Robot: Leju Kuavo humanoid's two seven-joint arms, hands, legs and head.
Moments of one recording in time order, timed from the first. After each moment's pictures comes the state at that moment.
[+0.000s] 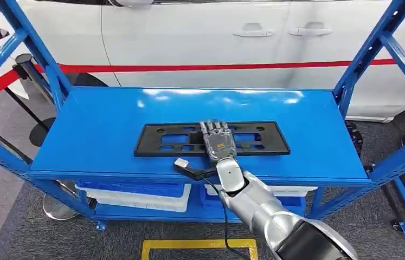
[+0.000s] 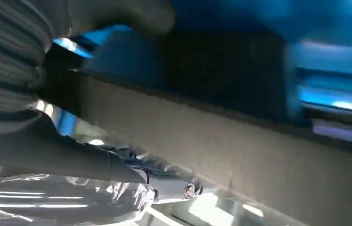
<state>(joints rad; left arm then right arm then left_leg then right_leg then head) -0.10 0.11 -1.37 -0.12 1.52 0.20 -0.34 -0.79 0.21 0.71 -0.33 1.54 -0.44 0.41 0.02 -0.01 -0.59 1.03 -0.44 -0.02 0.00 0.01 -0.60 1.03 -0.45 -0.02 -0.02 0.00</state>
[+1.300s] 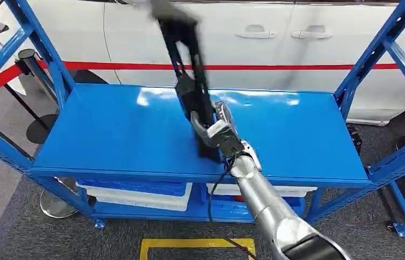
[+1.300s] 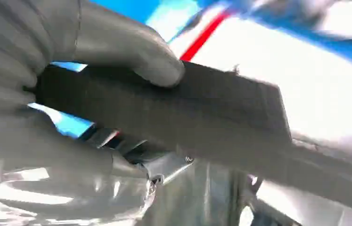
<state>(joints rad) -0.09 0.13 -1.13 -0.12 1.52 0.06 -0.48 -0.63 0.24 0.31 -0.83 0.28 -0.03 -0.69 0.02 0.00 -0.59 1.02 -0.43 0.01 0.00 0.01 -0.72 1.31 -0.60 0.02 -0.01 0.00</state>
